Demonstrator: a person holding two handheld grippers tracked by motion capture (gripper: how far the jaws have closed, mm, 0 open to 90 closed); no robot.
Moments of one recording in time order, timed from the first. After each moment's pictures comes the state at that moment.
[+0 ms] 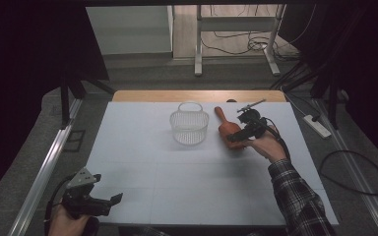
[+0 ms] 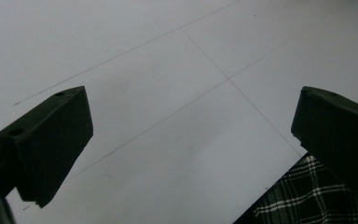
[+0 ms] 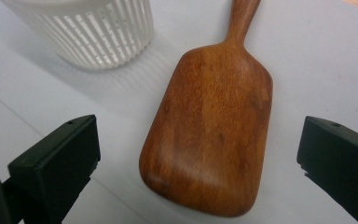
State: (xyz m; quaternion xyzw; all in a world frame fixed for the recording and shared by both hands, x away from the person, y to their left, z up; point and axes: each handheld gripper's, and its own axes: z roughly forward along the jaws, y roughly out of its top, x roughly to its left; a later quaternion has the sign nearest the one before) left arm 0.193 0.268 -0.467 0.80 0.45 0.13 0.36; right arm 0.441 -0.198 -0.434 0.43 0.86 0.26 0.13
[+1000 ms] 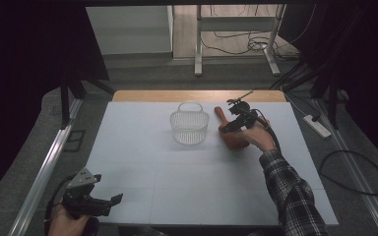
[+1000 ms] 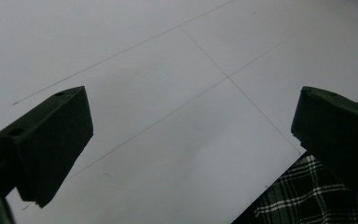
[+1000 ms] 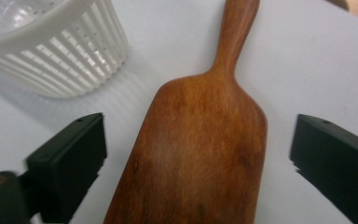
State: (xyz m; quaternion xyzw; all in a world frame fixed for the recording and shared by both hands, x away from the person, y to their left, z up) left arm 0.193 0.267 -0.467 0.80 0.45 0.13 0.36; right arm 0.487 -0.178 -0.448 0.43 0.86 0.23 0.13
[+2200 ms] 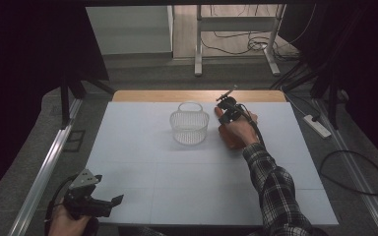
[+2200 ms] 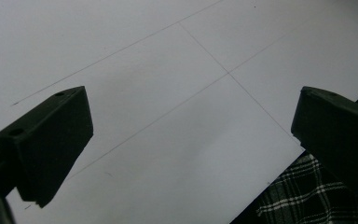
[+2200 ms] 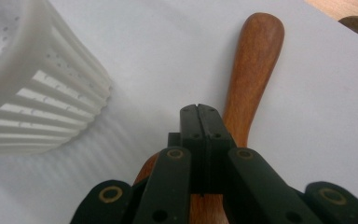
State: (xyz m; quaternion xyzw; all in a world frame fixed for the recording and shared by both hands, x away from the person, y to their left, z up) left arm 0.193 0.264 -0.467 0.81 0.44 0.14 0.35; right arm 0.535 -0.147 -0.476 0.40 0.88 0.21 0.12
